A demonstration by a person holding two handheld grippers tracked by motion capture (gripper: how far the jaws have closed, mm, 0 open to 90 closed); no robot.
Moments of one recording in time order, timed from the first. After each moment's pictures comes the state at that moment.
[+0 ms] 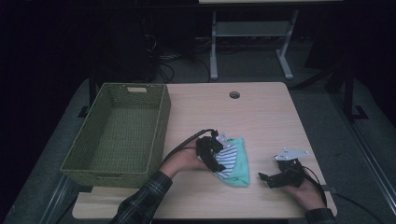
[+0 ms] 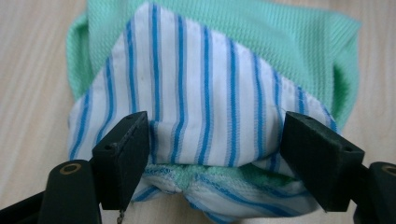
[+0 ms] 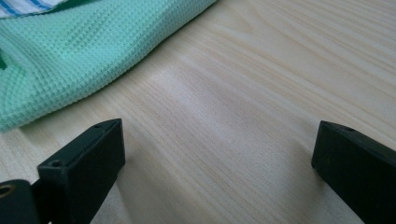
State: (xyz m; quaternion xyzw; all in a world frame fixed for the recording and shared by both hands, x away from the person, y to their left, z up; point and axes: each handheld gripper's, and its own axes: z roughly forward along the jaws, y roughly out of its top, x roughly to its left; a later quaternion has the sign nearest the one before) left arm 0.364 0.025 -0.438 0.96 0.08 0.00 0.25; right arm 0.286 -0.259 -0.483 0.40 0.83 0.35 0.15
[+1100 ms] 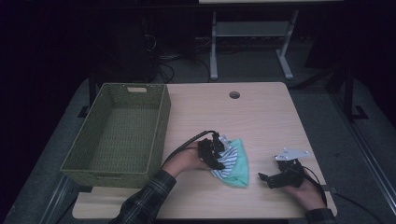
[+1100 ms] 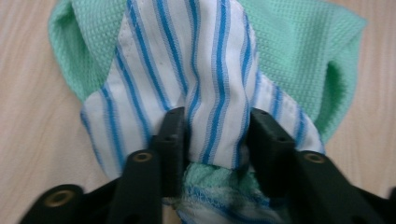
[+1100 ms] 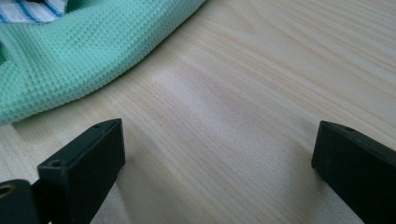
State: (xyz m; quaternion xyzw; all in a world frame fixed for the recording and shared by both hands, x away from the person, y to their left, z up) left arm 0.364 0.021 -0.443 0.97 0.09 -0.03 0.23; right arm 0.285 -0.259 -0.483 0.40 0.83 0.35 0.15
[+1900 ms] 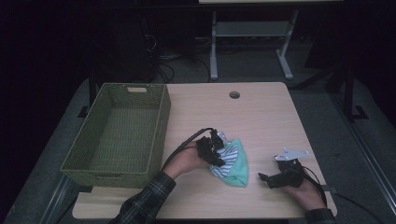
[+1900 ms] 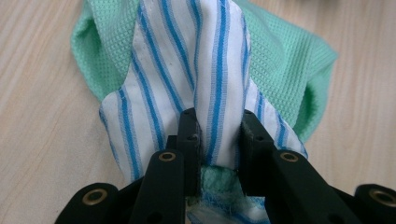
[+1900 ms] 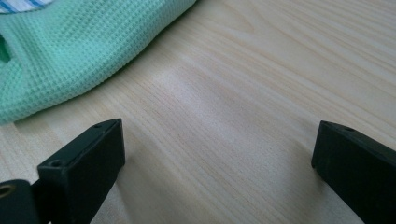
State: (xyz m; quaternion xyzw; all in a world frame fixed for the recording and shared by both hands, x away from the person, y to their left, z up) left arm 0.362 0.025 -0.427 0.96 0.14 -0.04 0.25; right arm 0.285 -0.259 -0.483 0.40 0.84 0.35 0.15
